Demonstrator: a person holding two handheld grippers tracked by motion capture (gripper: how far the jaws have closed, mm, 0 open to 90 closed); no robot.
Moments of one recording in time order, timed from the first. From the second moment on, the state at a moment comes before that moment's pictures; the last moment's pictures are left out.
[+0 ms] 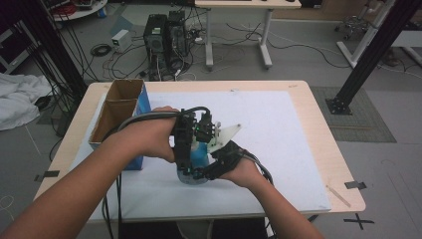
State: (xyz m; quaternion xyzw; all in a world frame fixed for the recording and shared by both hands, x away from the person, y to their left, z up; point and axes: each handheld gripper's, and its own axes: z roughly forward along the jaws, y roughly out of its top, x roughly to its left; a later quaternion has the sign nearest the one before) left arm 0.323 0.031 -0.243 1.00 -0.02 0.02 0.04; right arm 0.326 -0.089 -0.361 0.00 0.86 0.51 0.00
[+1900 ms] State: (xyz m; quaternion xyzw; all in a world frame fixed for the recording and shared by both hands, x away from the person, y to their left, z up) left arm 0.325 0.033 -0.248 1.00 -0.02 0.01 0.02; right arm 0.328 -0.082 -0.361 0.00 0.86 0.51 0.00
